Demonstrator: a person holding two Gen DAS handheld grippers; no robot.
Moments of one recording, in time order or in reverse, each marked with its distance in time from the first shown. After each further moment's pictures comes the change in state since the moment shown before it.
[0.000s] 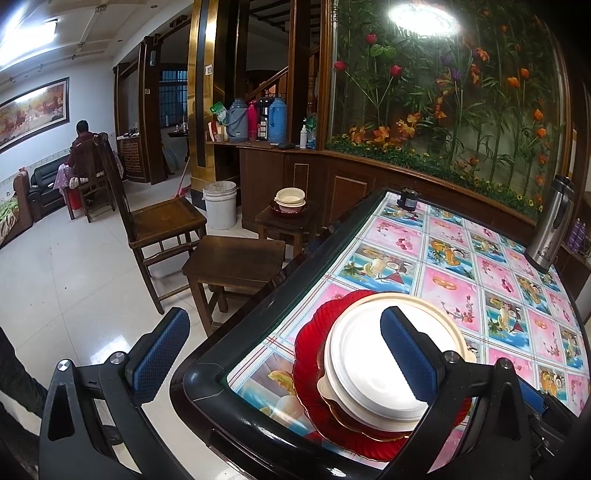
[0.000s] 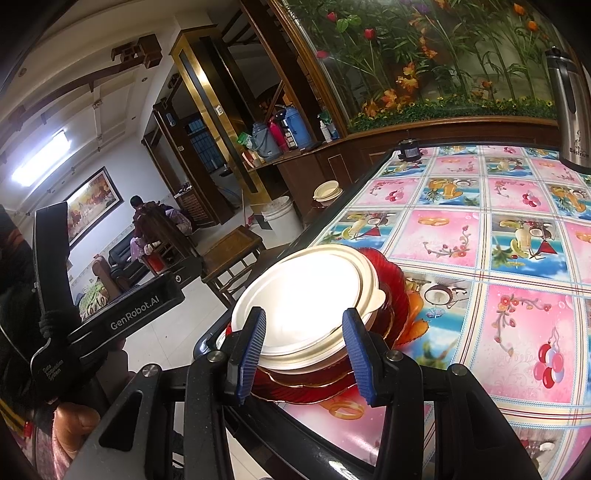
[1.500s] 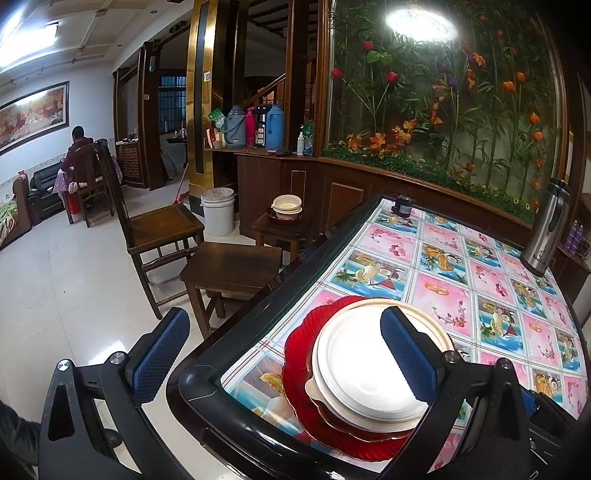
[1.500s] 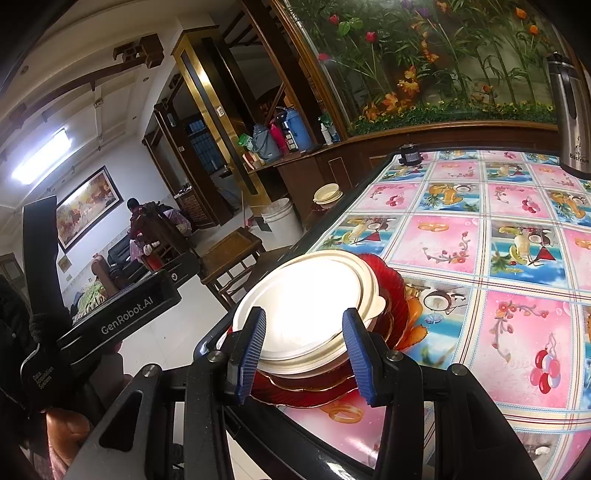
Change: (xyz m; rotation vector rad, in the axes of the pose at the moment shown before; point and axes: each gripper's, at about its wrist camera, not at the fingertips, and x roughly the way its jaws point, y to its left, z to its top) left arm -0.012 -0.003 0.009 -0.007 -0.015 -0.018; right arm -0.004 0.006 0.002 -0.008 -0.010 -0.009
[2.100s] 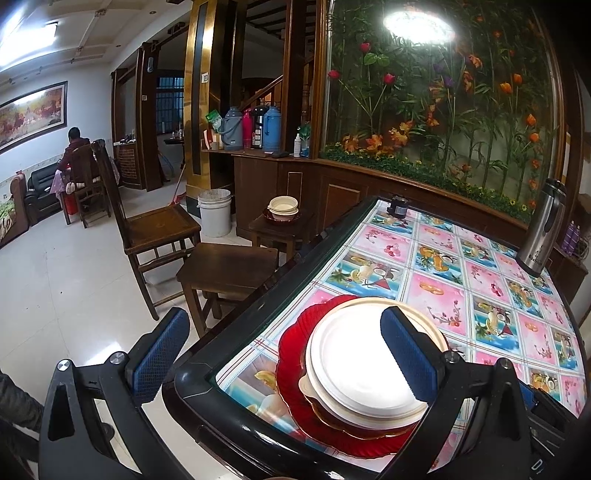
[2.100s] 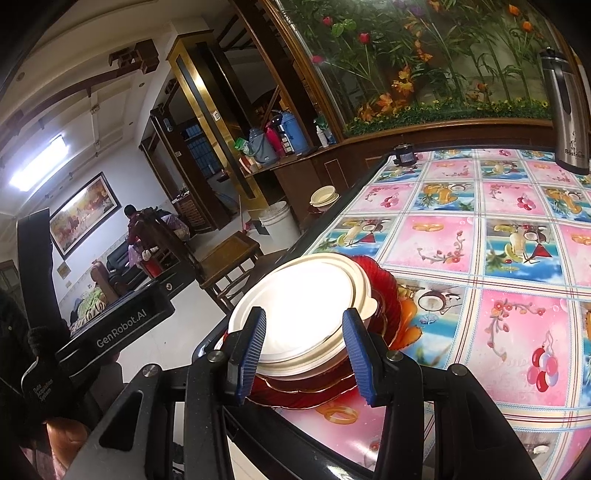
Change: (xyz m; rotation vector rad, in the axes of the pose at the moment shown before) left arm -0.002 -0.005 -0.007 0.001 -0.009 -0.010; right arm -0.002 -0.005 0.001 0.016 -0.011 -0.004
